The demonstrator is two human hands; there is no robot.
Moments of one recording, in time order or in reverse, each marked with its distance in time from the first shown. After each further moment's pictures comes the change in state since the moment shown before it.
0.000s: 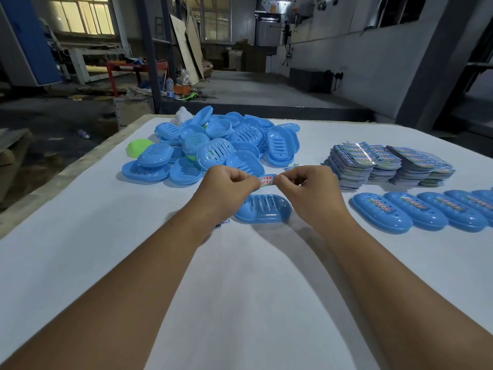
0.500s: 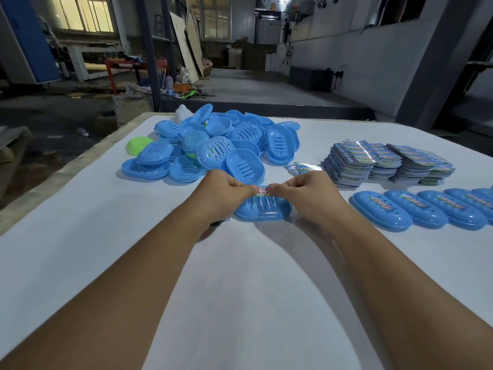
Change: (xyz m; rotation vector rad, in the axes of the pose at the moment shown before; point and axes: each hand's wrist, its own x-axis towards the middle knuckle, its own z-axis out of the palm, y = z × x) left_hand 0.009 -0.013 -0.004 0.161 -0.058 -0.061; right_hand 0.000 0.004 -0.006 0.091 -0.231 0.230
